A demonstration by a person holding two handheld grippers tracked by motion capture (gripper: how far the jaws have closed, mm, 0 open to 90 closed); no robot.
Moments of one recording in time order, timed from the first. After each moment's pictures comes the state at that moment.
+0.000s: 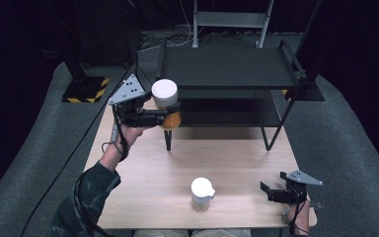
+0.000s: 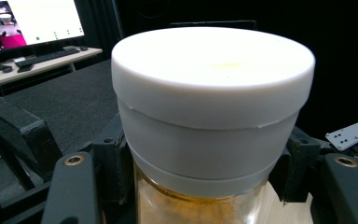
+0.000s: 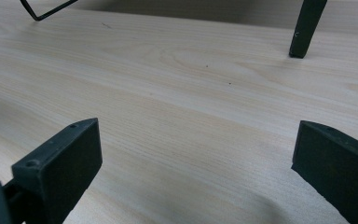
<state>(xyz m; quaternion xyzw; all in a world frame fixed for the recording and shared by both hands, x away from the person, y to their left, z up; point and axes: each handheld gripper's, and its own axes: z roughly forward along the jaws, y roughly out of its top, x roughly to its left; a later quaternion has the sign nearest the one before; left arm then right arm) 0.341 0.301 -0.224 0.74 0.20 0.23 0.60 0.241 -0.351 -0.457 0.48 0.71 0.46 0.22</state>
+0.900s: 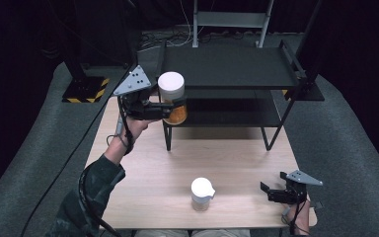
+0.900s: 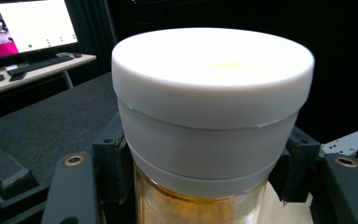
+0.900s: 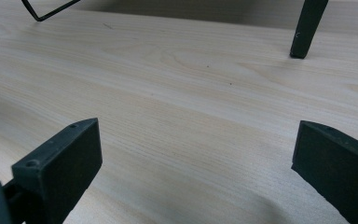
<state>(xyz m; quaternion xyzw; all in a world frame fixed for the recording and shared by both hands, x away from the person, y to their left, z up) 0.350 0.290 -0.207 0.74 0.18 0.23 0.61 0.241 -0.352 -0.457 0.48 0.71 0.46 0.22</state>
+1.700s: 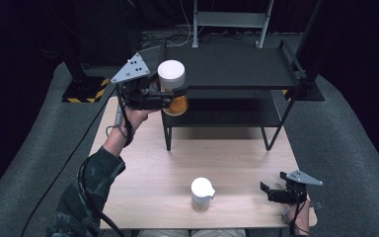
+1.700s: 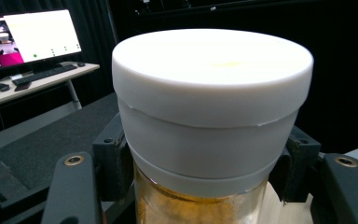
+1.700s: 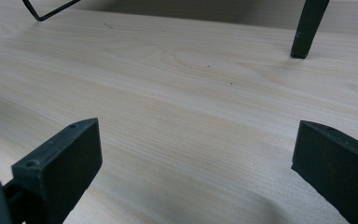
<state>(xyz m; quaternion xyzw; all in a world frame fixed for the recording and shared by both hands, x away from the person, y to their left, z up) 0.357 0.290 -0.188 0.73 0.18 0.24 0.62 0.242 -0.352 -0.457 0.48 0.71 0.46 0.22</state>
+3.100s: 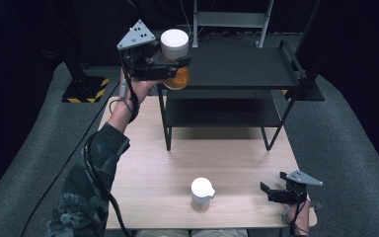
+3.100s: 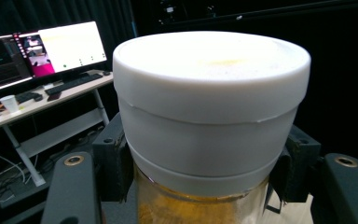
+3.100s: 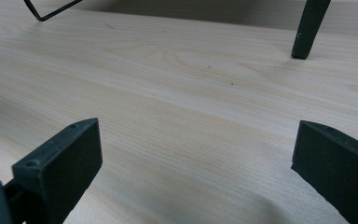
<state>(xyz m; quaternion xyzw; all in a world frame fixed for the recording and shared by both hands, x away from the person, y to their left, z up) 0.380 0.269 -0.145 0.72 0.20 0.28 0.60 0.241 -0.352 -0.457 0.48 0.72 0.46 0.22</state>
